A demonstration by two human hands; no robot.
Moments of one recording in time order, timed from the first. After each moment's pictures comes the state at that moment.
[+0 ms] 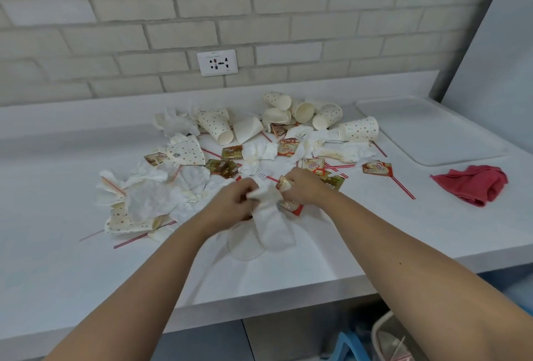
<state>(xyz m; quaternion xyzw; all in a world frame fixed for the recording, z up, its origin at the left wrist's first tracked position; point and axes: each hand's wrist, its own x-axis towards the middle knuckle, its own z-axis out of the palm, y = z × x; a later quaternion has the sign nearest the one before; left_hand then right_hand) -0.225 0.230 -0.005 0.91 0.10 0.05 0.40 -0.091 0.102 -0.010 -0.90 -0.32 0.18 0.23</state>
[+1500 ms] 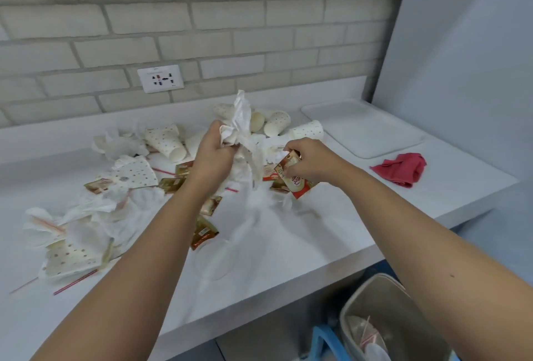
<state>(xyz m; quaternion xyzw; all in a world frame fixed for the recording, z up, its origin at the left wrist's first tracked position) -0.172 0.182 0.076 0.80 0.08 0.24 0.54 -0.104 0.016 0.082 -0.91 -0.27 0.08 0.29</state>
